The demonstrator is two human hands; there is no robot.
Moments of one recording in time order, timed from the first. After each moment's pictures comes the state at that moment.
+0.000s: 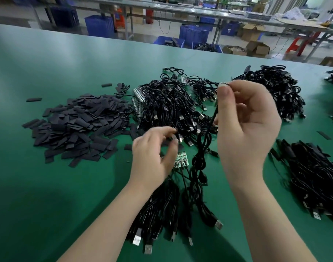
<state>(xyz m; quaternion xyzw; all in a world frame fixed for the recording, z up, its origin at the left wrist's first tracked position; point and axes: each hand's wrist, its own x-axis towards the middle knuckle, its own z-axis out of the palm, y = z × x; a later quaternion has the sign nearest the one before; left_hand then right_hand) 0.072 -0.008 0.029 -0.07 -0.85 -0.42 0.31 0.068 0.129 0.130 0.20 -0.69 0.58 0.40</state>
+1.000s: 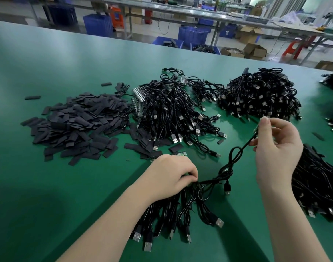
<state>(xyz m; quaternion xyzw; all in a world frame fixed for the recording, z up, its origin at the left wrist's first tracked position) 0.075 0.000 0.021 -0.29 -0.92 -0.27 0.06 0.046 0.211 0.076 -0.04 -0.72 0.60 0.34</state>
